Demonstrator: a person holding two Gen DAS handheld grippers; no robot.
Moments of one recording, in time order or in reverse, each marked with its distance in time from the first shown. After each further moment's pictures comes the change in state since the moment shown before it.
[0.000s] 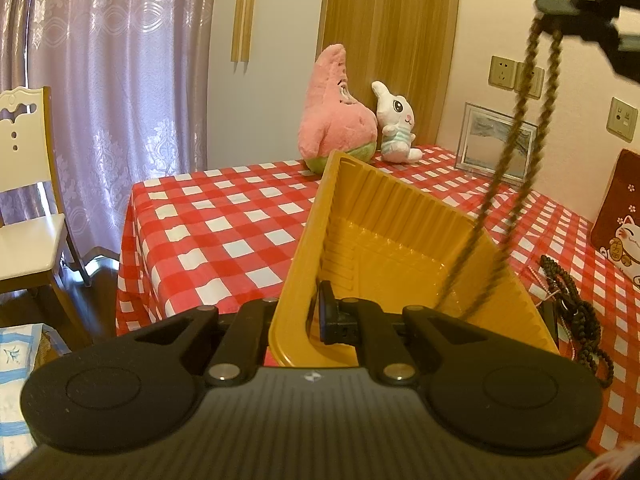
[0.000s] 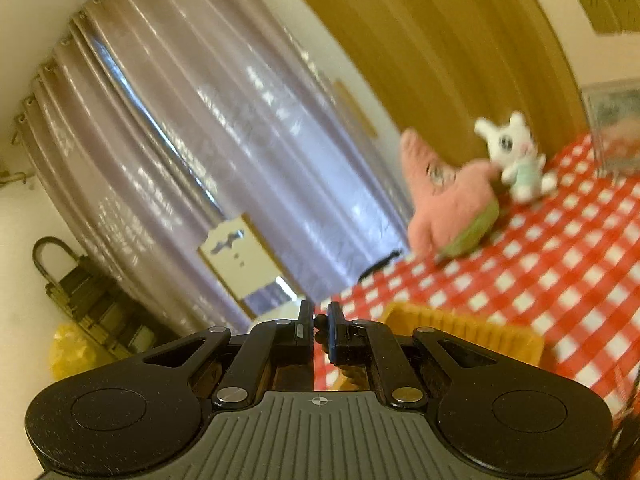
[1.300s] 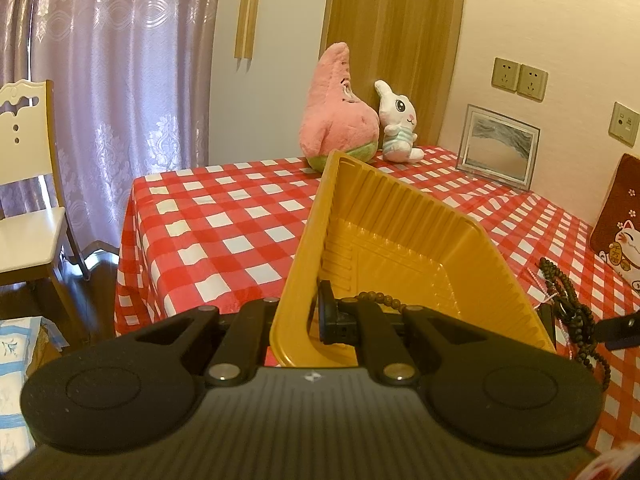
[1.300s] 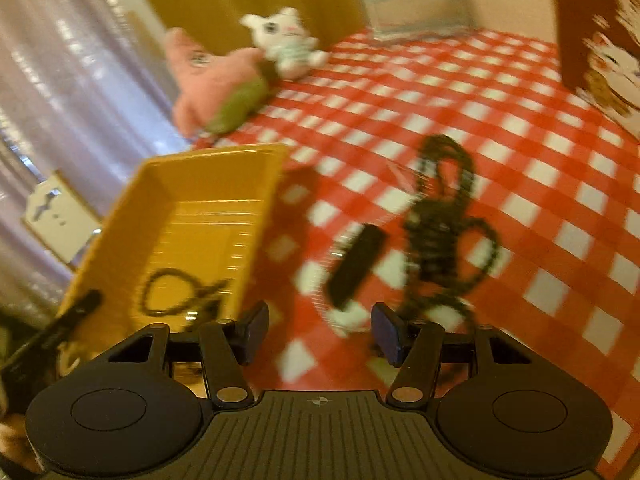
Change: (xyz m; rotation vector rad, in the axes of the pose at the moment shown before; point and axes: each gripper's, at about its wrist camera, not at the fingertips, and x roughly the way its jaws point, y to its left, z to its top) left arm -0.003 0.000 -0.004 -0.018 0.002 0.000; right arm -0.056 -0.105 -0.148 0.203 0.131 -0.571
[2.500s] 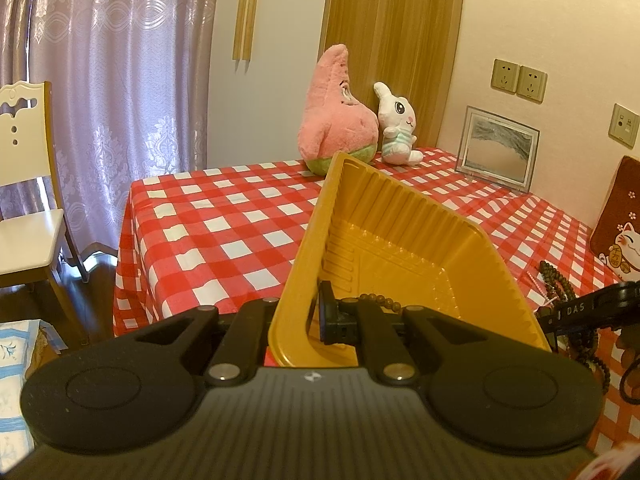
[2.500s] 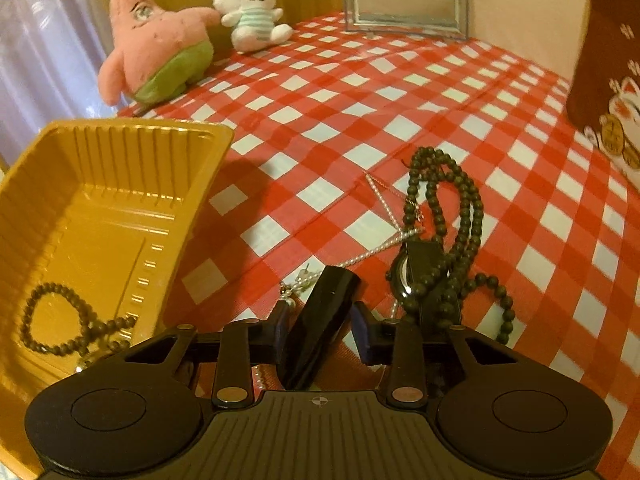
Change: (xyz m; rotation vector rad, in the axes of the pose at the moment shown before) left arm 0.003 0.001 0.004 -0.002 -0.003 -0.003; right arm 0.093 0.016 0.029 -0.139 0.020 -0.258
